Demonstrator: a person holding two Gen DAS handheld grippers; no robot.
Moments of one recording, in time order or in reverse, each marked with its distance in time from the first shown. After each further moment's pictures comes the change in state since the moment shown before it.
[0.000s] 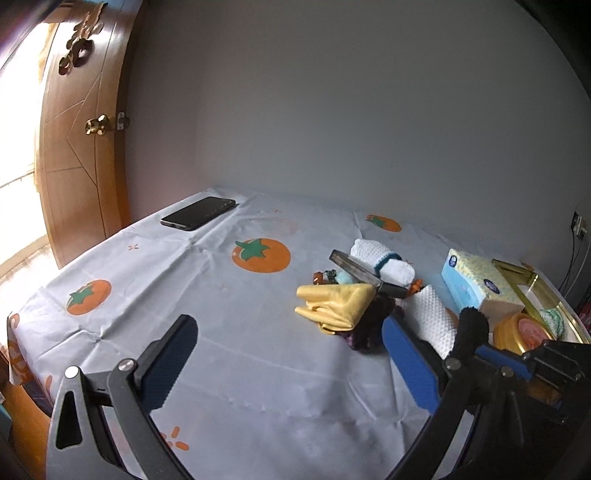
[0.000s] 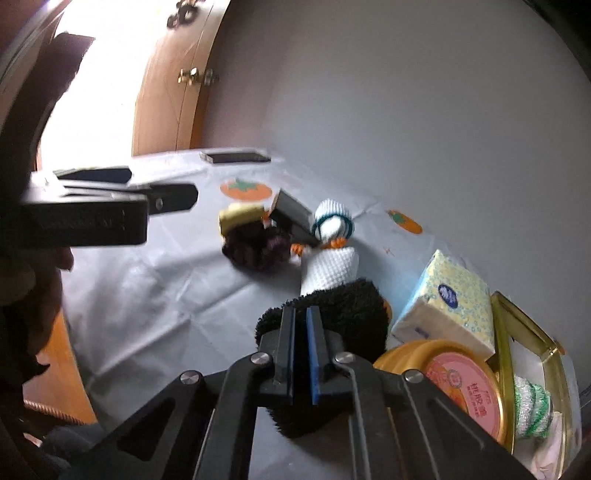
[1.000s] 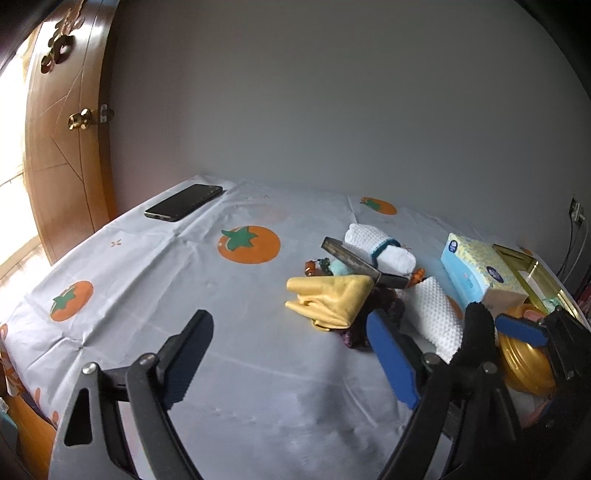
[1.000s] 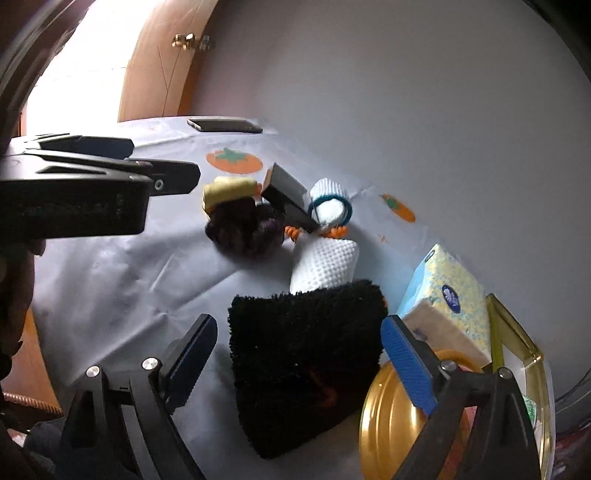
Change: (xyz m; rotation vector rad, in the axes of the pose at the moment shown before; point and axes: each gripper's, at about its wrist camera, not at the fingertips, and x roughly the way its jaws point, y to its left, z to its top) left arm 0.021 -0.007 0.004 0.036 0.072 -0.021; right arm 0.027 0.011 0.011 -0.072 0.129 -0.087
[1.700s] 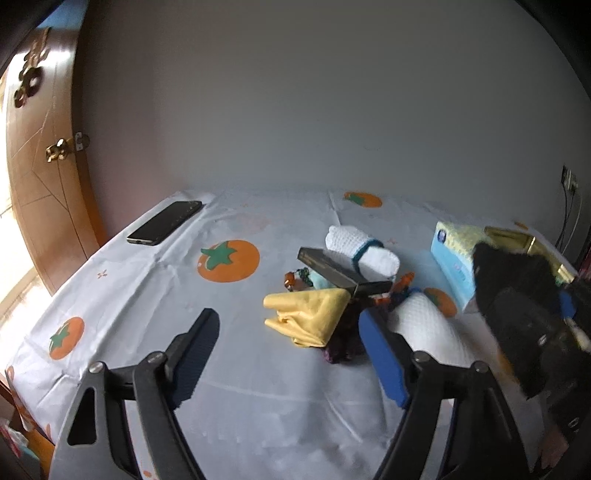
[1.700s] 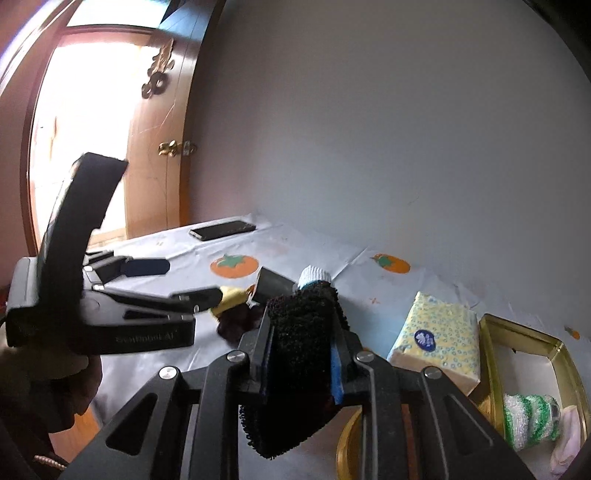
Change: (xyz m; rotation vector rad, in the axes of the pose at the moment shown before) left arm 0.011 -0.023 0.016 0.124 0.025 -0.002; right arm -0.055 -0.044 0.002 0.242 -0.323 0.089
